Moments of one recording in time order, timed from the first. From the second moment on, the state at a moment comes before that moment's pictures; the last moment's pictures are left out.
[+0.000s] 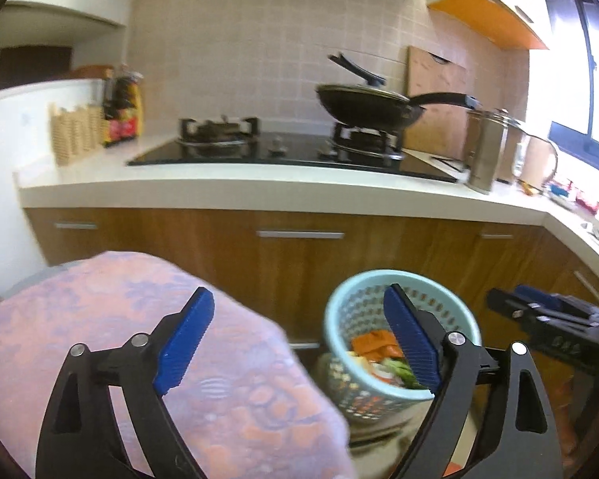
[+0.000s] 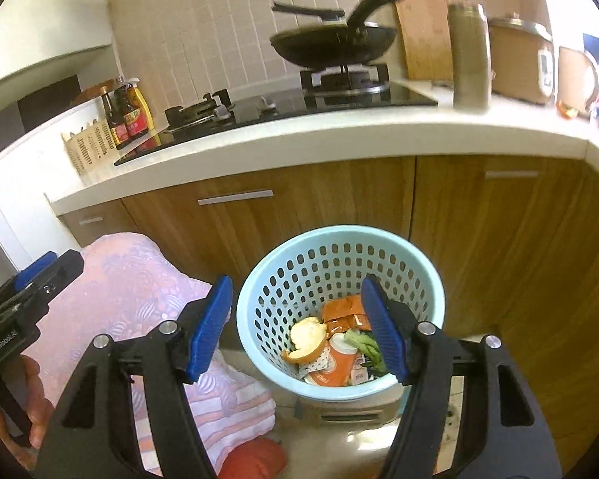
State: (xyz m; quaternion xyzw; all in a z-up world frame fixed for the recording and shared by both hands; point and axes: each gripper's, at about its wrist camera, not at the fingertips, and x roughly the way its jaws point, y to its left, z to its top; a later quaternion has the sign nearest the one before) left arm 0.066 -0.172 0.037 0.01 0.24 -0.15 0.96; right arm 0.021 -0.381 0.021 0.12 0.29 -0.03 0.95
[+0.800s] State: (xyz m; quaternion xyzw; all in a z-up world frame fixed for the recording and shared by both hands) left arm 0.043 -0.156 0.044 0.02 0.17 -0.09 0.98; right arm -0.011 -0.336 0.035 0.06 0.22 -0.11 0.97
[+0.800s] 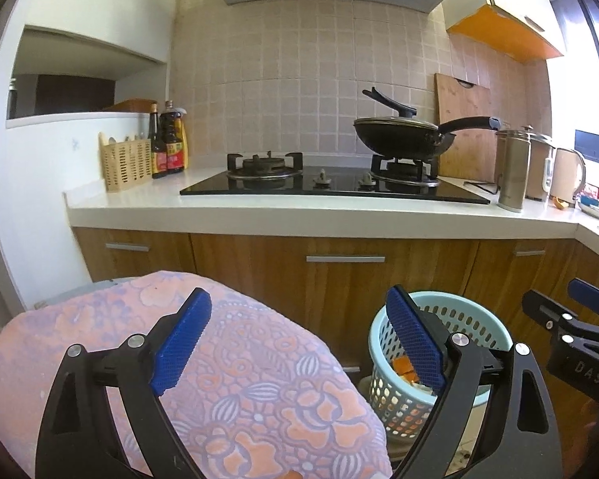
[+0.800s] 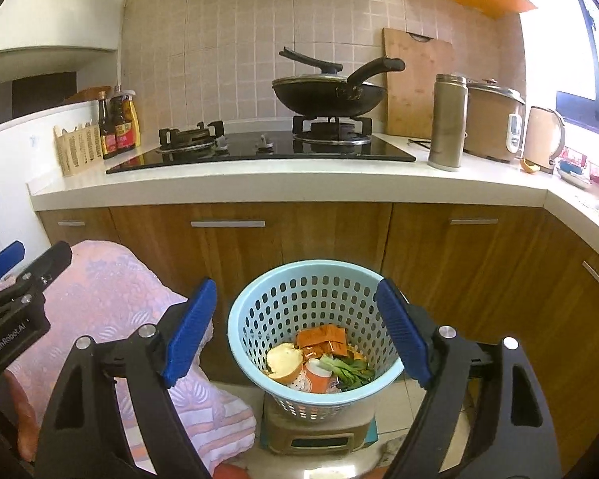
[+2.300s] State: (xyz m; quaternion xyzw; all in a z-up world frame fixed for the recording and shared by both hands) left arm 0.041 -0.145 0.041 0.02 0.17 -0.08 0.98; right arm -0.023 -0.331 0.046 0.08 0.20 -0.11 0.97
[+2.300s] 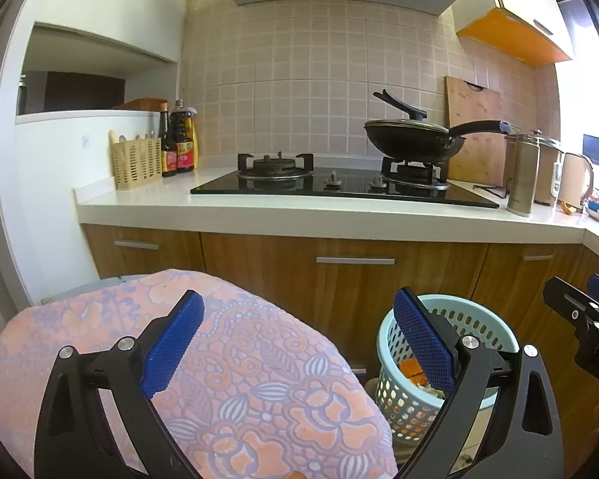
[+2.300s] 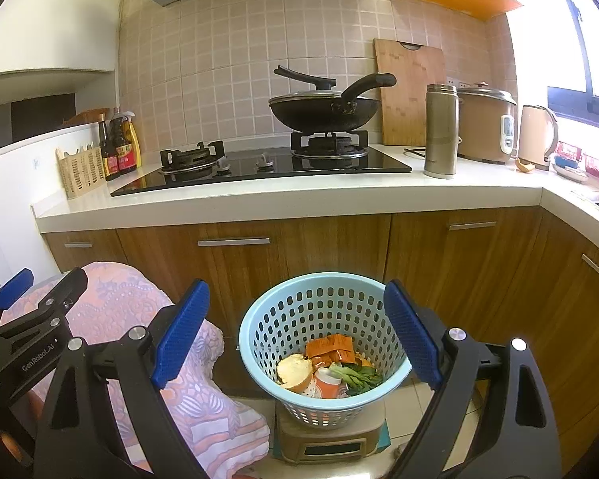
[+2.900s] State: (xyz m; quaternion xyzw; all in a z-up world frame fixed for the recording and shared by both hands) left arm 0.041 -0.147 0.041 0.01 0.17 -0.08 0.98; right arm -0.024 -0.326 0.048 0.09 0.20 -0.11 0.97
